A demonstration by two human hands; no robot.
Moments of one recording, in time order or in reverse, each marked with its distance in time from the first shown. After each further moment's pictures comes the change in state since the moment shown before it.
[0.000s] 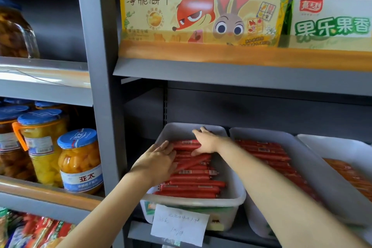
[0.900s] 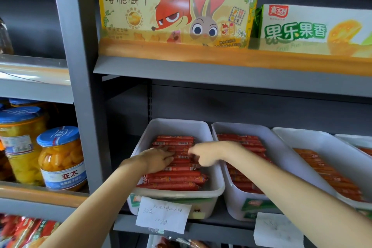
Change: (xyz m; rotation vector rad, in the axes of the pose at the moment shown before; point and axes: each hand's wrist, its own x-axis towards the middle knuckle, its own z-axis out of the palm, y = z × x) left_hand 0.020 0.019 -0.011 -0.432 -0.258 0.037; right_hand -0.100 -0.017 -0.023 -0.002 -0.332 -0.074
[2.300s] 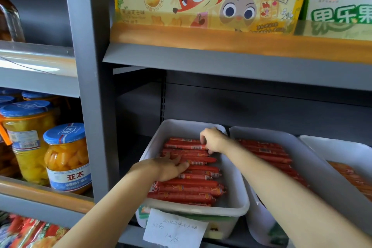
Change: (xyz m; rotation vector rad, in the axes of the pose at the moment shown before) left_hand 0.008 -0.009 0.009 -0.123 -0.181 -0.212; right_hand 0.106 0.042 -0.005 0.200 0.442 0.147
